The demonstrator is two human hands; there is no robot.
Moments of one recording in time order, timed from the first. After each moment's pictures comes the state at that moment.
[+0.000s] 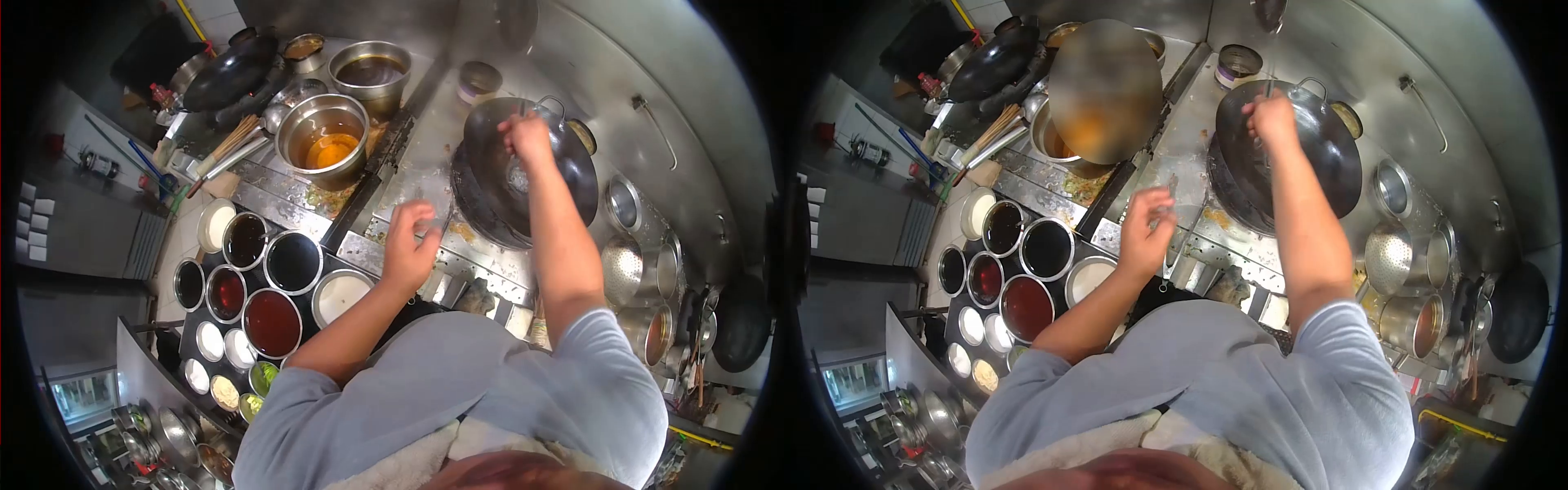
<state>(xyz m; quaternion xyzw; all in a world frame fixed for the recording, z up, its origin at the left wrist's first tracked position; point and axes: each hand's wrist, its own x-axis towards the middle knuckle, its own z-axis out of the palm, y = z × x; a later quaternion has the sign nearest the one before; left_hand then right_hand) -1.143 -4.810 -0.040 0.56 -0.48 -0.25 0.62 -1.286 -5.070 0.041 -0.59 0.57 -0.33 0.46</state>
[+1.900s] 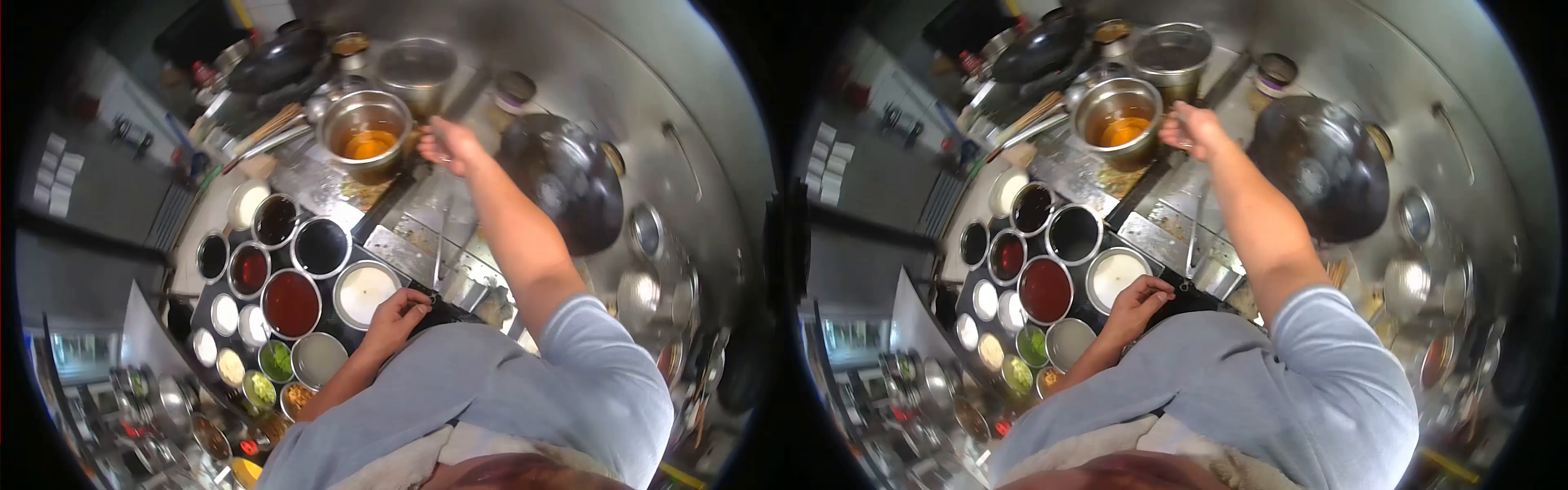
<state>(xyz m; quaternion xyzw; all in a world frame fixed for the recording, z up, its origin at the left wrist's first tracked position) -1.135 -4.654 -0.065 0.56 -0.31 -0.55 0.54 -1.119 -5.027 -0.033 -0.41 0.39 -0.22 0.79</state>
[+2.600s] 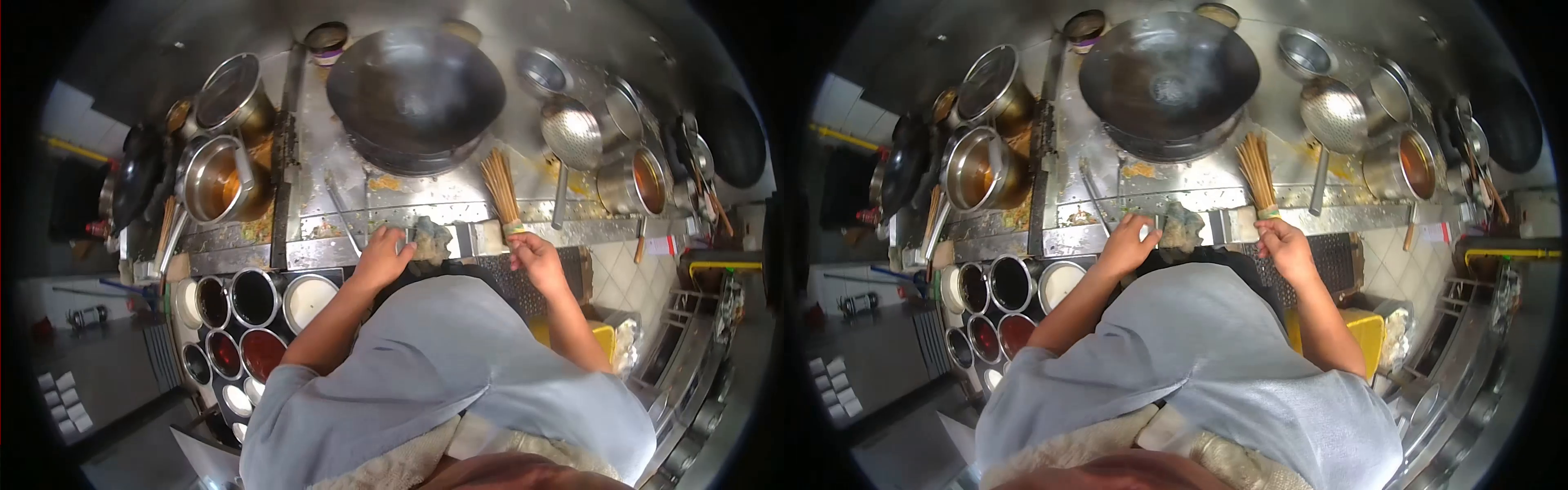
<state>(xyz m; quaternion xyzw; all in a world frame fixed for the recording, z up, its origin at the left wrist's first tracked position) -1.216 -4.773 -0.131 0.57 -0.72 -0.35 0.16 -1.555 -4.716 -0.069 -0.40 0.66 -0.33 0.54</state>
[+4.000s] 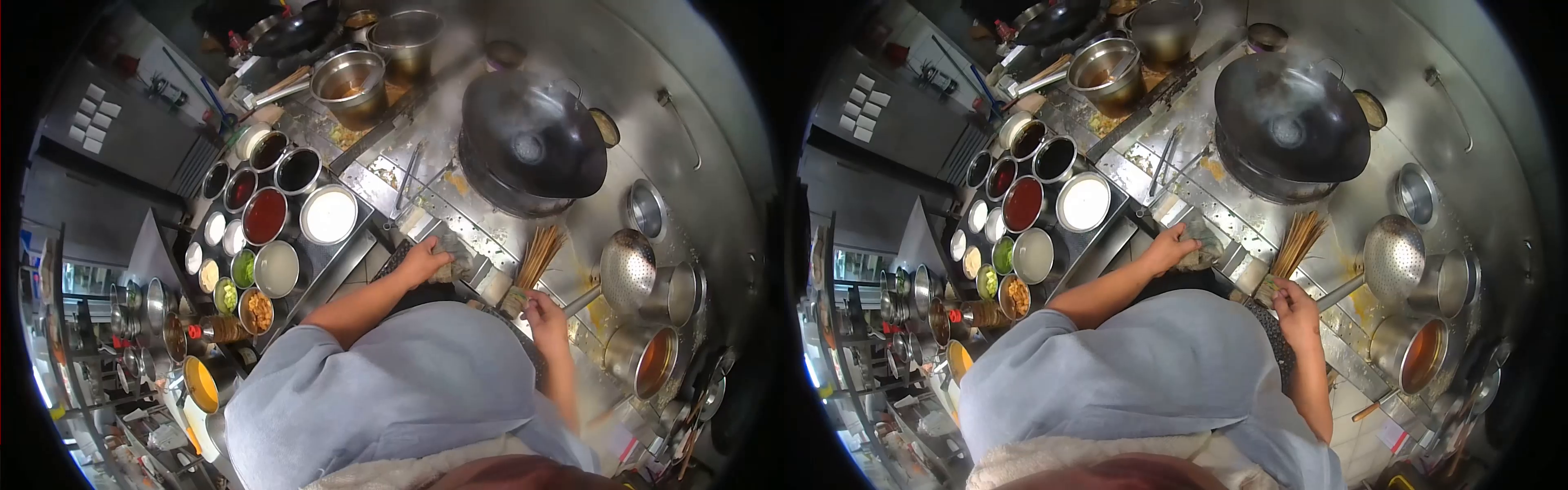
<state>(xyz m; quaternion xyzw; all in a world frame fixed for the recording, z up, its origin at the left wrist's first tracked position) -1.336 -4.709 -0.171 0.67 -0.34 -0.52 0.41 -1.665 -4.770 -0.074 -0.67 0.51 -0.15 0.53</state>
